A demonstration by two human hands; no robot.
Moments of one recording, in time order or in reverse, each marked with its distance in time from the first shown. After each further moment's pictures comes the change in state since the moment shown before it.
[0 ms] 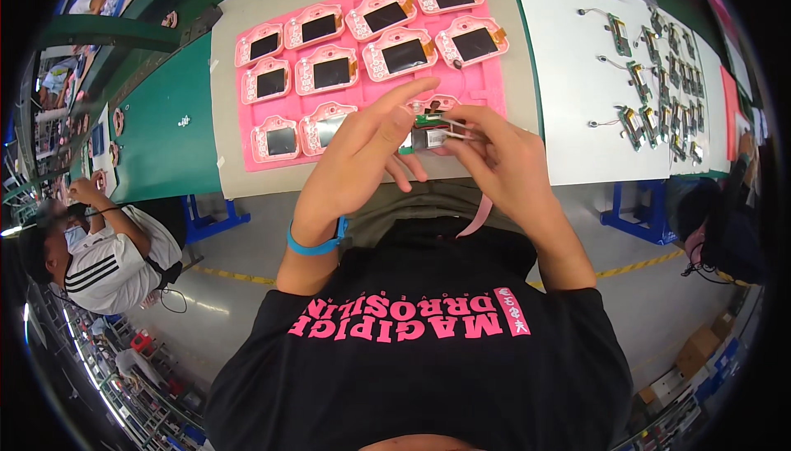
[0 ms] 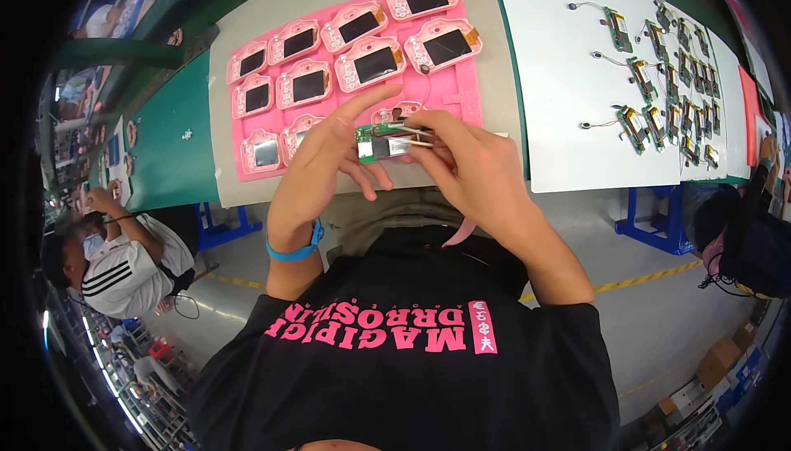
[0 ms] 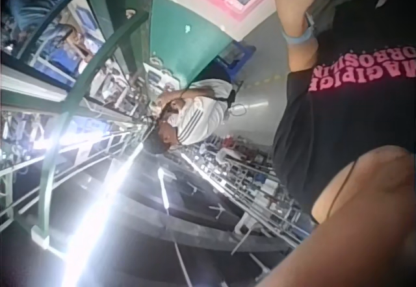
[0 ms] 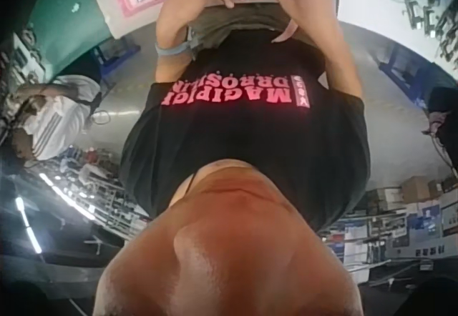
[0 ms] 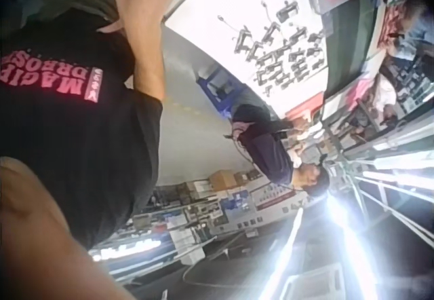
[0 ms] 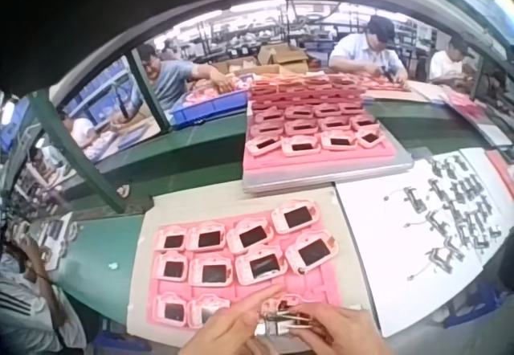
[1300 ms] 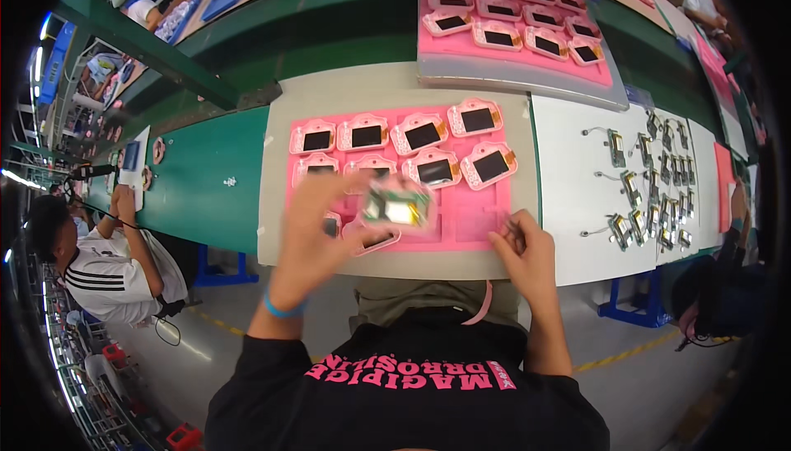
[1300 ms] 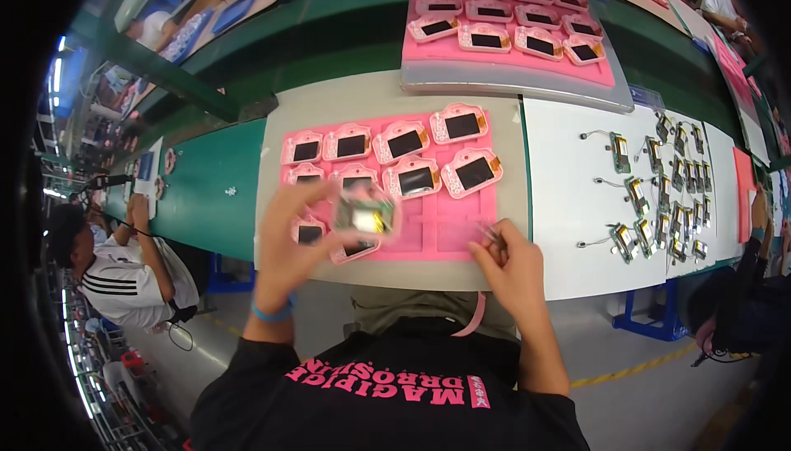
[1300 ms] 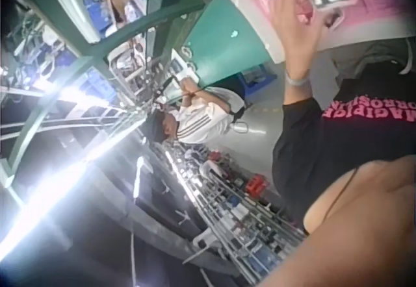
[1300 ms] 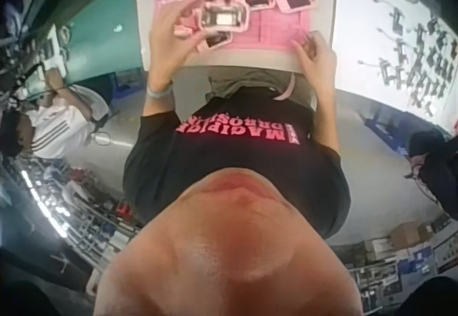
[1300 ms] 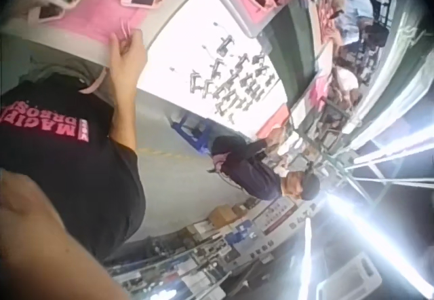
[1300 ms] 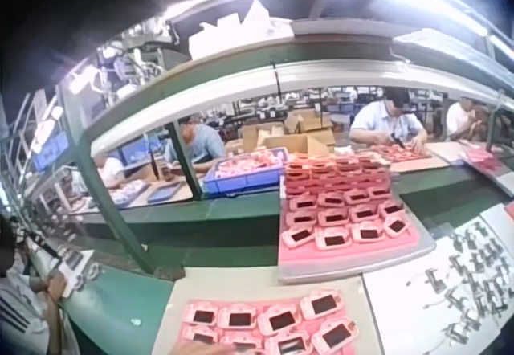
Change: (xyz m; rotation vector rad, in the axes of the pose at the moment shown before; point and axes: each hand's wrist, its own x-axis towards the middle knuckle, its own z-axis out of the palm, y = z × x) left_hand -0.025 0.030 -0.078 0.798 0.446 0.534; right_hand 0.012 0.023 -0.017 0.234 0.115 0.456
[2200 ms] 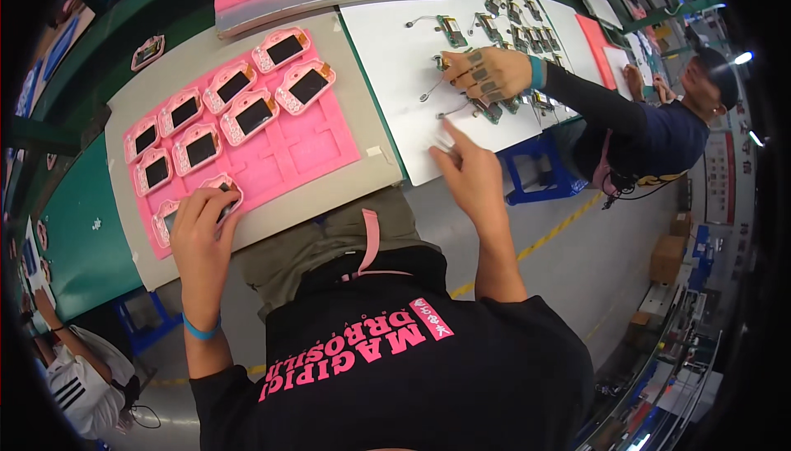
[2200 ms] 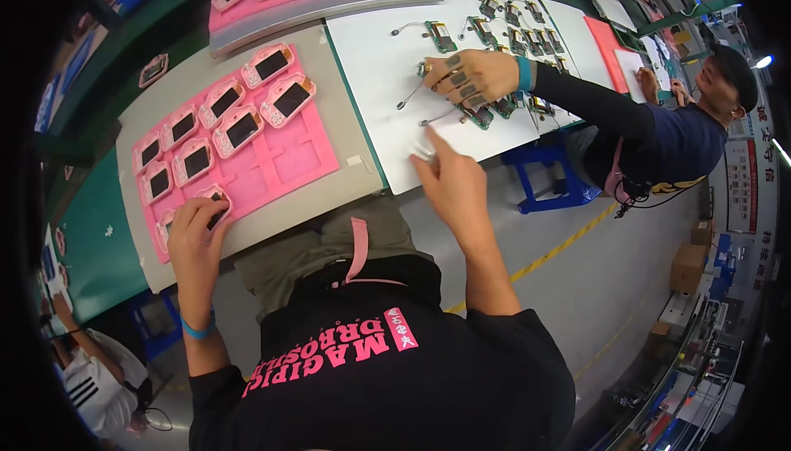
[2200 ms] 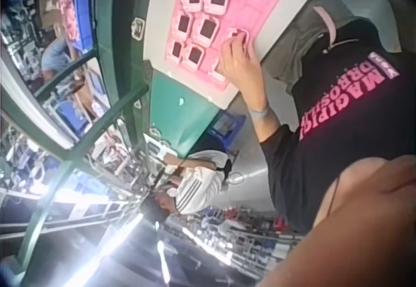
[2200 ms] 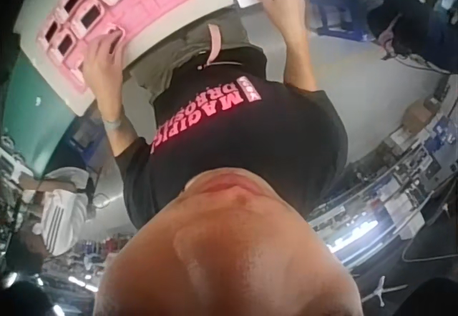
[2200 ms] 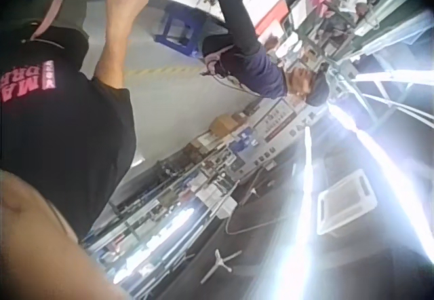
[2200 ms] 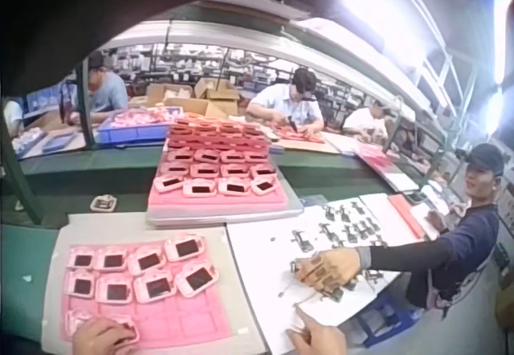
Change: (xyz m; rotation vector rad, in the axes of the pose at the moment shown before) left_hand -0.047 -0.001 0.042 0.249 -0.137 0.080; right_hand -0.070 0.030 -0.082 -0.623 0.351 0.113
